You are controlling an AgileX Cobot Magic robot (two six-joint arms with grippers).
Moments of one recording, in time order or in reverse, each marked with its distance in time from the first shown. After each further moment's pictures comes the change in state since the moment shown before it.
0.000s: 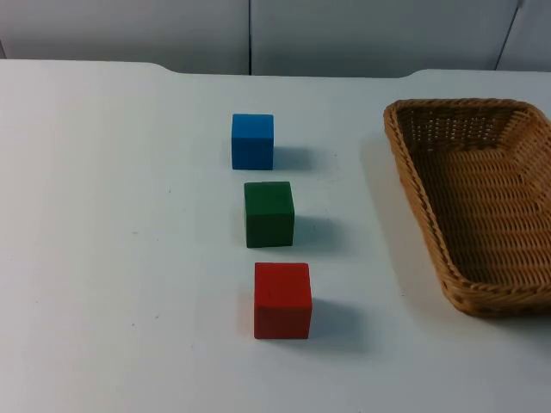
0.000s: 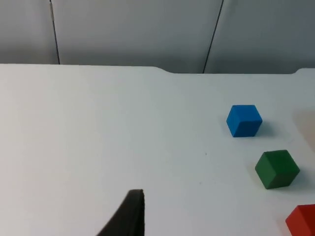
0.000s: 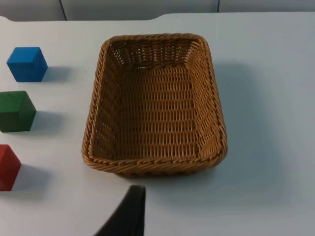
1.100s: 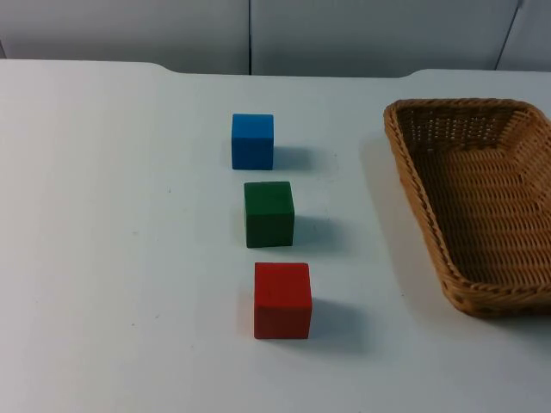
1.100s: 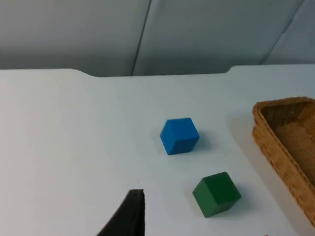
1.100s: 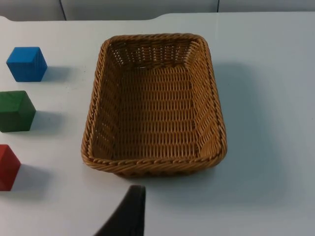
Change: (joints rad) right arm 0.000 0.000 0.000 -0.002 0.000 0.000; left arm 0.000 0.536 -0.031 -0.568 -0.307 0.513
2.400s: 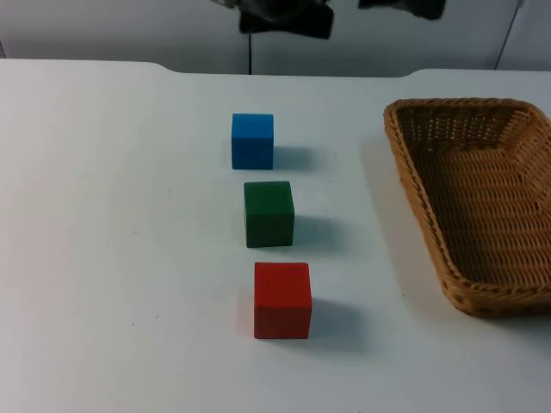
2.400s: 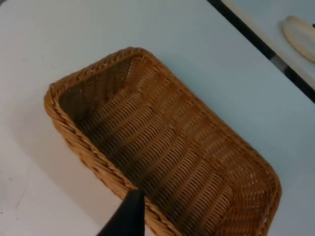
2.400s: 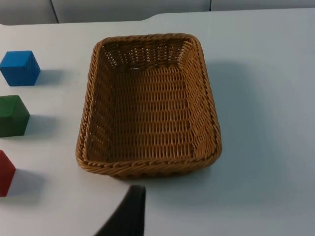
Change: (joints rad) right arm 0.000 0.000 0.000 -0.021 0.000 0.033; left arm -0.527 1.023 -0.600 -0.570 -0.082 0.512
